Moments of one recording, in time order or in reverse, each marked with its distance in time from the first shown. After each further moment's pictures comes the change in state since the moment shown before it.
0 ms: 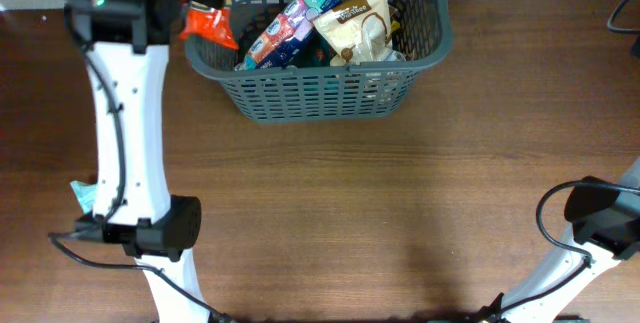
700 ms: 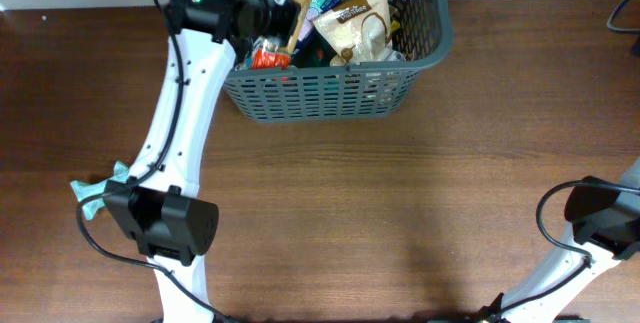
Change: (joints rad) left arm -0.135 0.001 -0.412 0.175 0.069 0.000; right arm 0.000 0.000 0.000 0.000 0.000 0.000
